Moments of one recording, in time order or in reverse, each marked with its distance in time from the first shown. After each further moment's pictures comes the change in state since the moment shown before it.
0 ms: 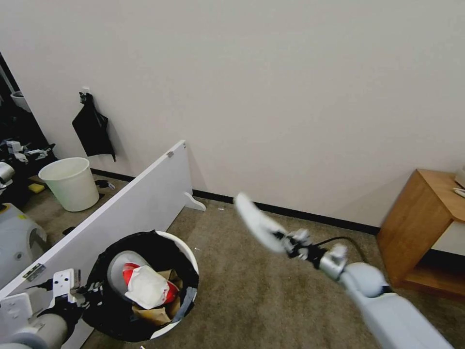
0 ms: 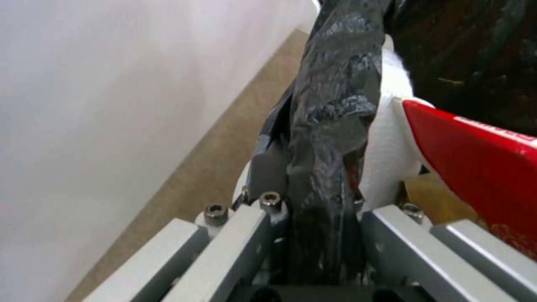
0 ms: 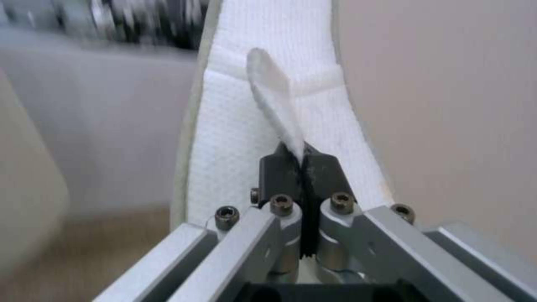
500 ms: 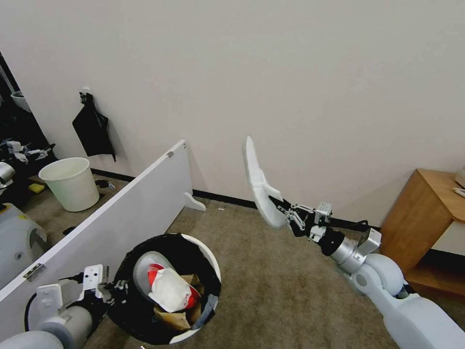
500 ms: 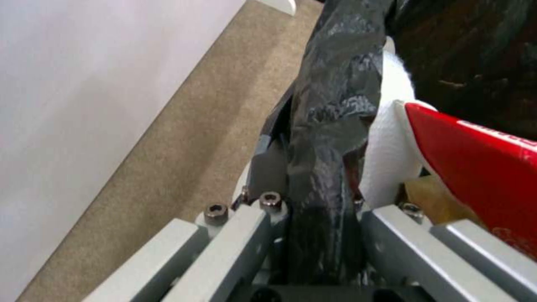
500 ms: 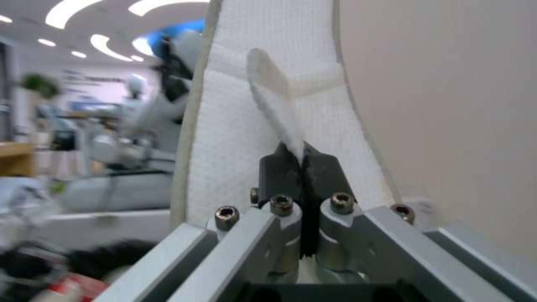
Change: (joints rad) left arm -0.058 0.062 0.144 0.017 -0.010 0.001 -0.014; right arm -0.018 -0.091 -0.069 0.316 0.348 0.000 -0.012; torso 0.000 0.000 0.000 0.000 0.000
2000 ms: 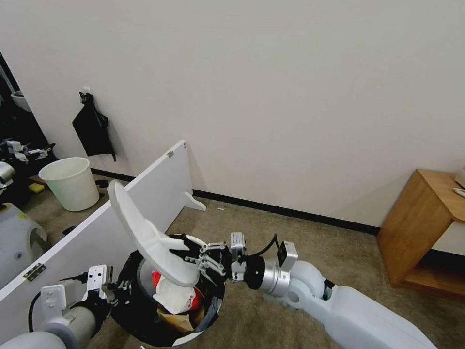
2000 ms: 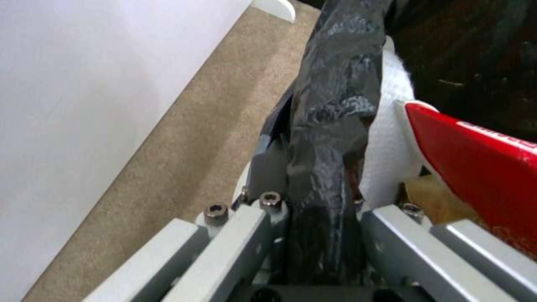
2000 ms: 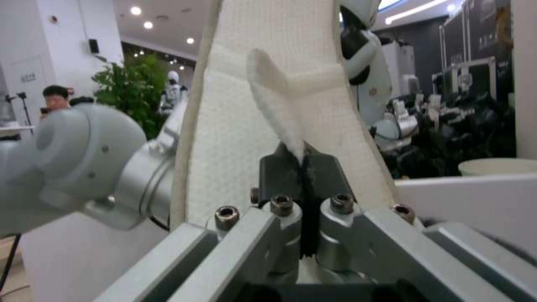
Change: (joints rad) left arm 0.010 -0.008 -0.014 -0.020 0.005 0.000 -0.003; right arm 0.315 0.075 -0.637 -0.030 0.095 -0.018 -0.022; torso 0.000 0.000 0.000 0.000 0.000
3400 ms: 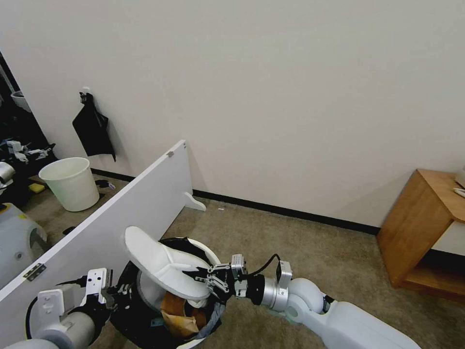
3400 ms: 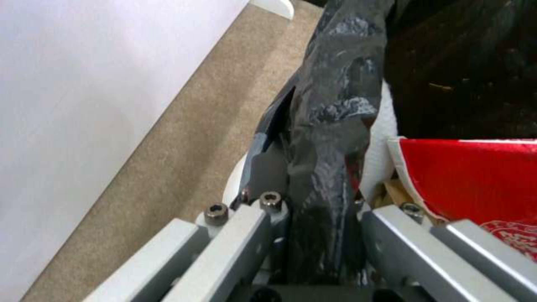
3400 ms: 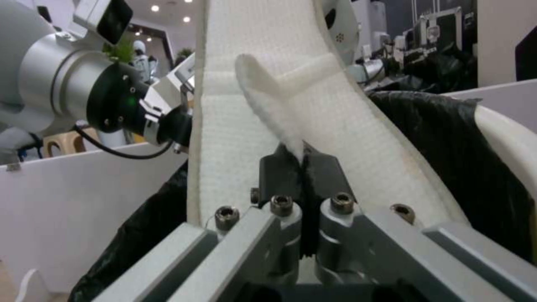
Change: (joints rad) left arm 0.038 0.006 -0.015 -0.046 -0.019 0.000 -0.028; right arm -0.055 0.009 -0.007 -0.140 -0.074 0.021 -0.019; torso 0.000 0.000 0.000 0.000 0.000
